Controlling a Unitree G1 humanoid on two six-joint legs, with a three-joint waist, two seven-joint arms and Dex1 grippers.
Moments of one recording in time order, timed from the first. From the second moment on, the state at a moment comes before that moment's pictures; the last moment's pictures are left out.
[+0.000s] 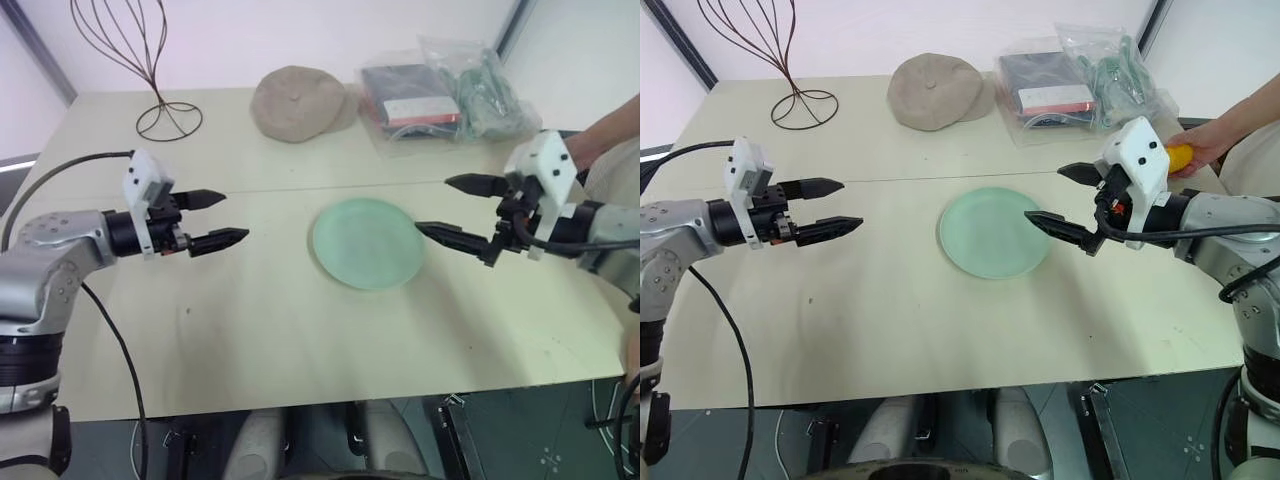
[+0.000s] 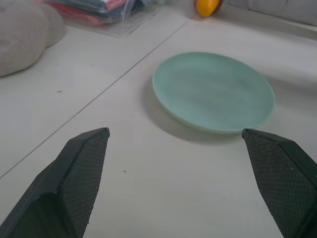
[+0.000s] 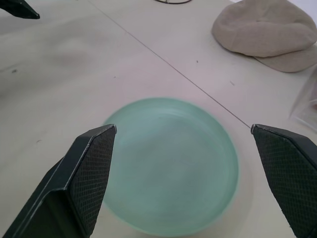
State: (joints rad) left arm -0.45 0.85 0.14 -0.14 -0.62 0.66 -1.01; right arm -0.43 -0.93 -0.28 -0.53 0.72 0.95 0.73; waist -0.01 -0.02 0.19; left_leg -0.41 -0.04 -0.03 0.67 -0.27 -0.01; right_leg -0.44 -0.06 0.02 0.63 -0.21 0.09
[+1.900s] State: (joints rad) left arm -0.58 0.77 0.11 -0.03 -0.60 0.65 -1.03; right arm -0.34 -0.96 -0.34 -0.59 0.79 0.96 0.63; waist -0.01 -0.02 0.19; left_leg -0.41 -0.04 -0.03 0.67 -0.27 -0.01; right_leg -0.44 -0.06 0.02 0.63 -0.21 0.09
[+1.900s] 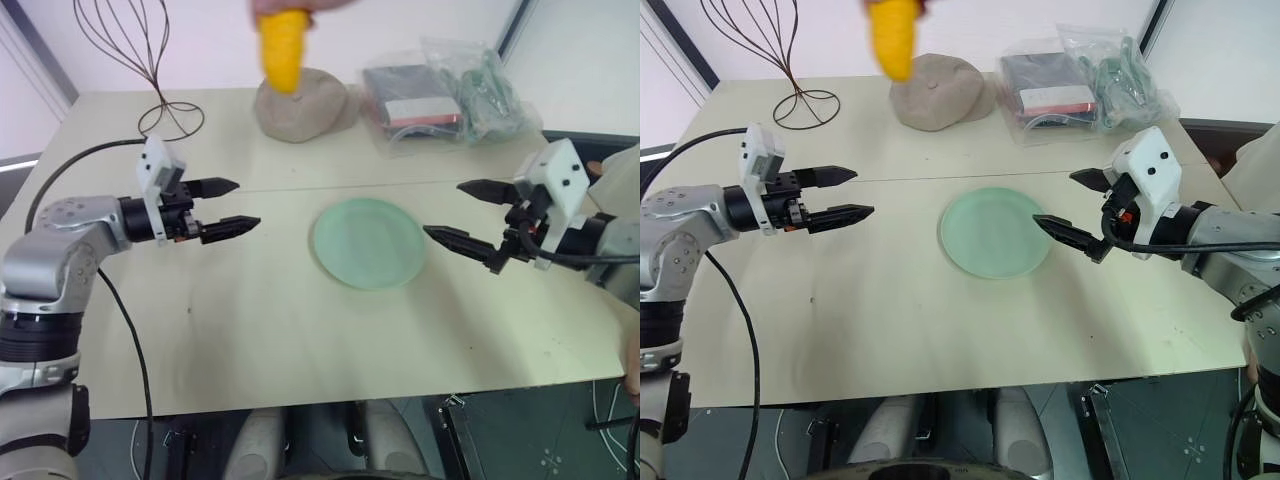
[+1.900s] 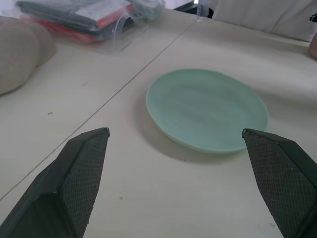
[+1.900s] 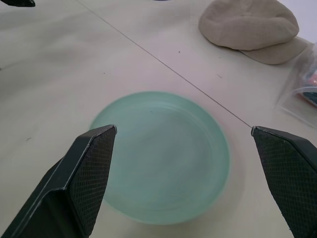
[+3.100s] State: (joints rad) left arm -0.84 0.56 0.25 0.14 -0.73 0.70 -0.80; right arm -0.36 -0.96 -0.32 -0.60 0.80 0.95 0.59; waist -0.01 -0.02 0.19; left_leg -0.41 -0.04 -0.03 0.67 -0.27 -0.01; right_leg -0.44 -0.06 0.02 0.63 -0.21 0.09
